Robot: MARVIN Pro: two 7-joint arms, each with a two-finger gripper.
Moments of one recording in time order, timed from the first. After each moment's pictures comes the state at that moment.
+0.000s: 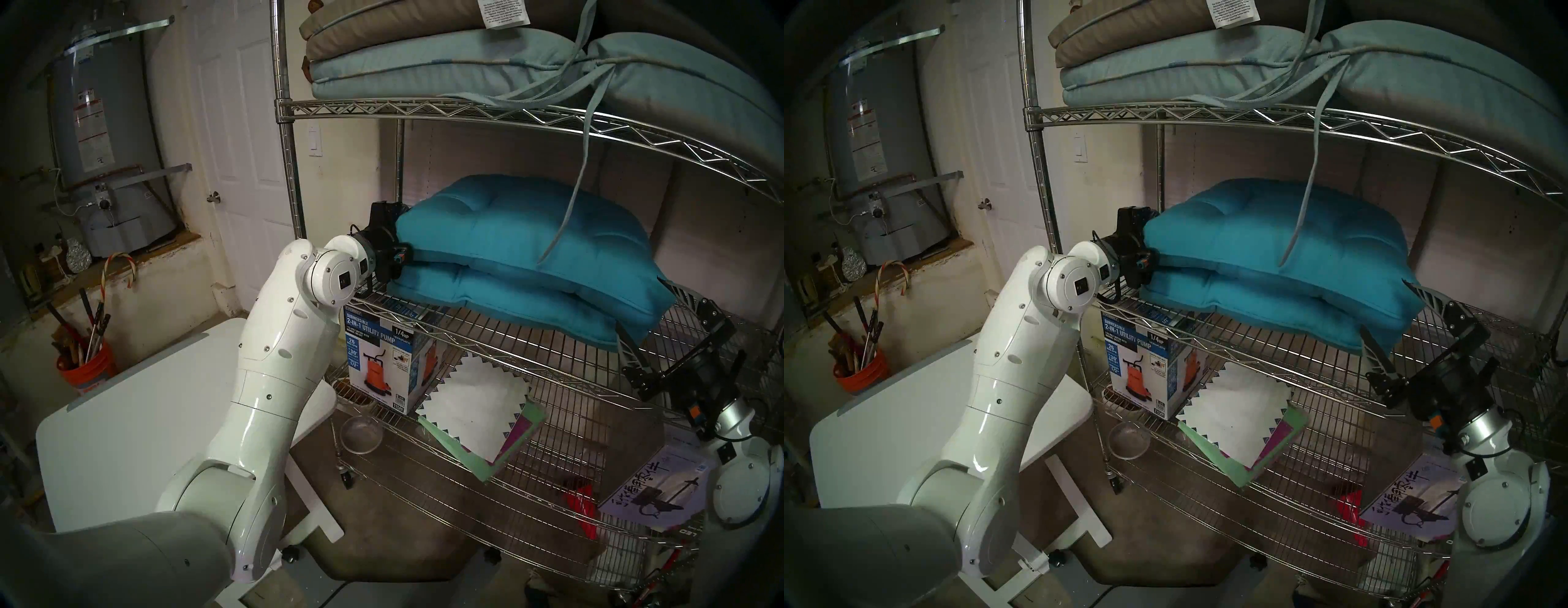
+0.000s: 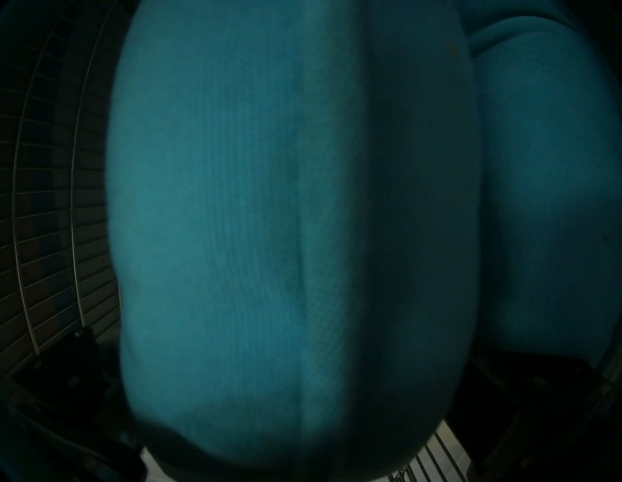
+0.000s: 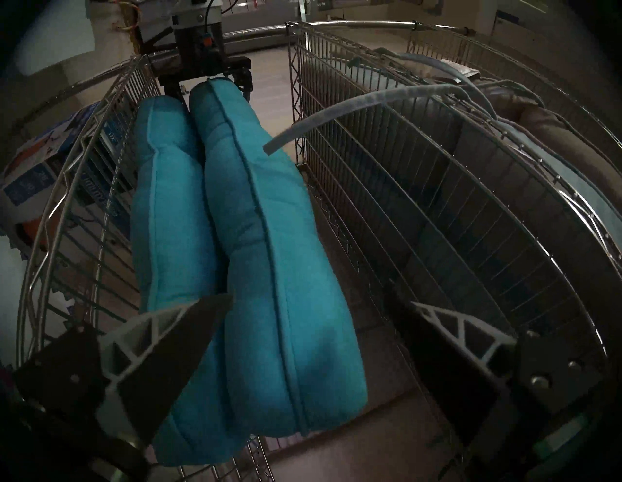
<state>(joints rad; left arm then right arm) 0.95 -1.56 -1.37 -1.47 1.16 -0.23 -0.61 -2.14 -1.32 2.26 -2.33 -0.52 -0.49 0.29</state>
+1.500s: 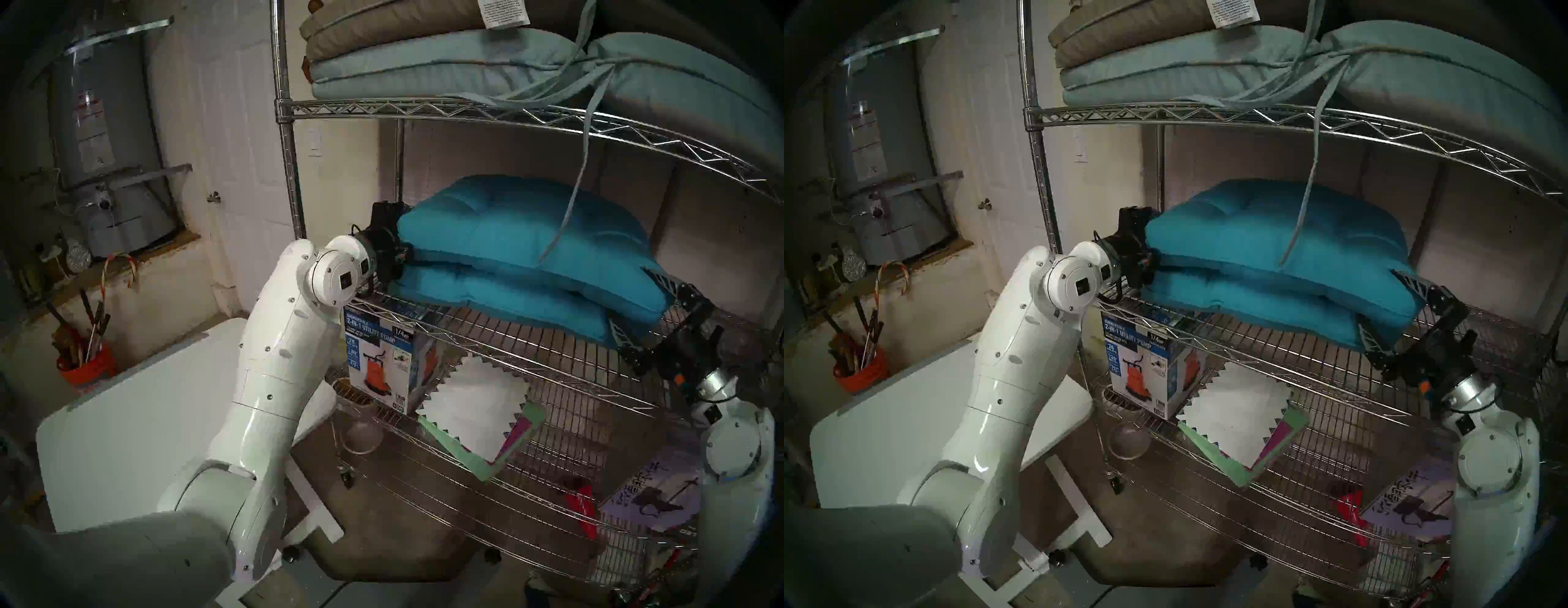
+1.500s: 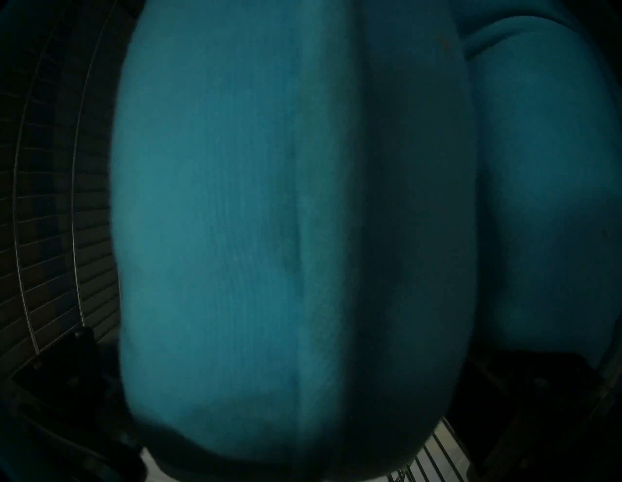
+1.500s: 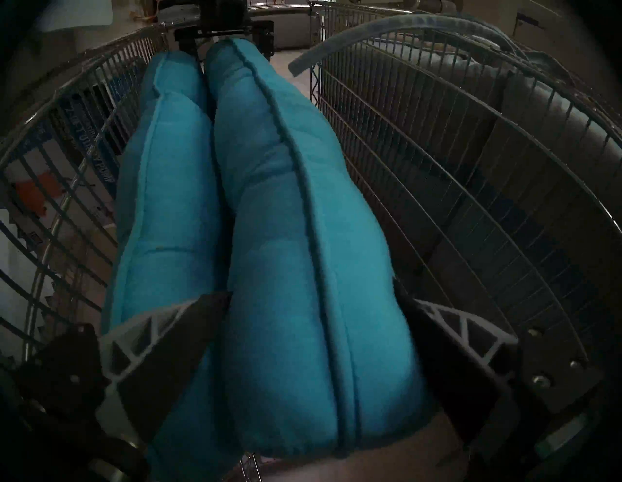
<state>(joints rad) 0.95 -1.57 -1.36 -1.47 1.15 -0.23 -0.61 -1.93 -1.15 2.19 -2.07 -0.56 -0.54 0.28</state>
